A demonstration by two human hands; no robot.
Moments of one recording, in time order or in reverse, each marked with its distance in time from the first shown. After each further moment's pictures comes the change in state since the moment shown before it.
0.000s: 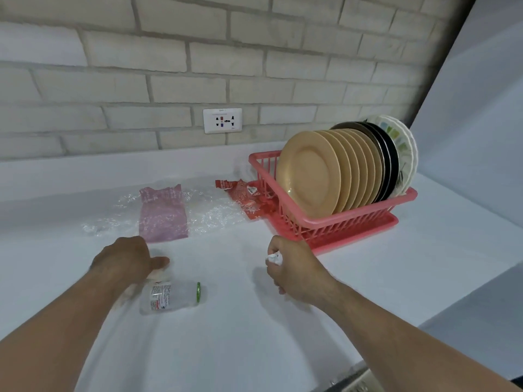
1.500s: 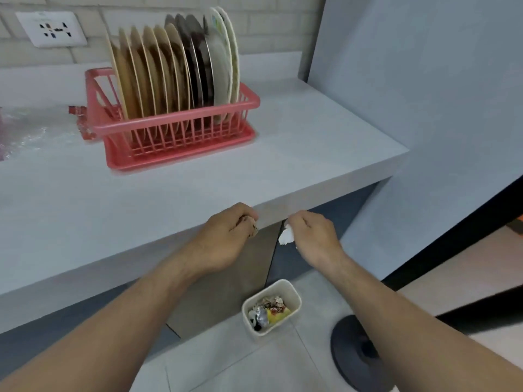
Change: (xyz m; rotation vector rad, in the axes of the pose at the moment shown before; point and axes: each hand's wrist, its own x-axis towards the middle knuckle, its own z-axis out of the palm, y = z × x) left_hand -0.292 0.432 0.108 -0.856 -0.253 0.659; right_hand -0.196 0.287 -0.236 0.099 0.266 0.187
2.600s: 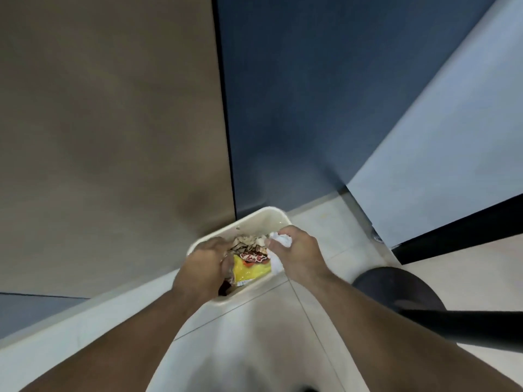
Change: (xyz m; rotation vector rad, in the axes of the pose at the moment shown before) left_hand 0.099 -0.474 0.387 0.499 -0.046 -0.230; right_hand 0.086 0.528 0.234 -0.037 -0.178 0.288
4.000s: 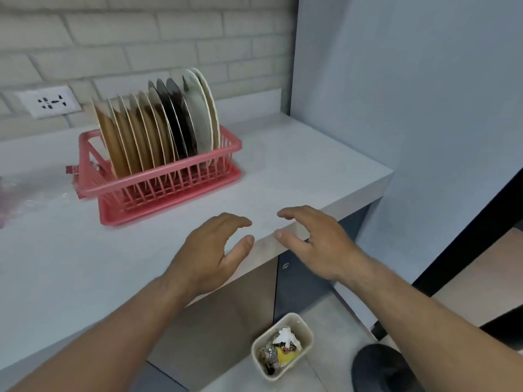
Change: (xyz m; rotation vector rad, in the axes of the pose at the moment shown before) left_hand -0.183 0.219 -0.593 -0.020 0.365 0.542; right_hand -0.263 -0.492 -0.284 -0.234 0.182 -0.642
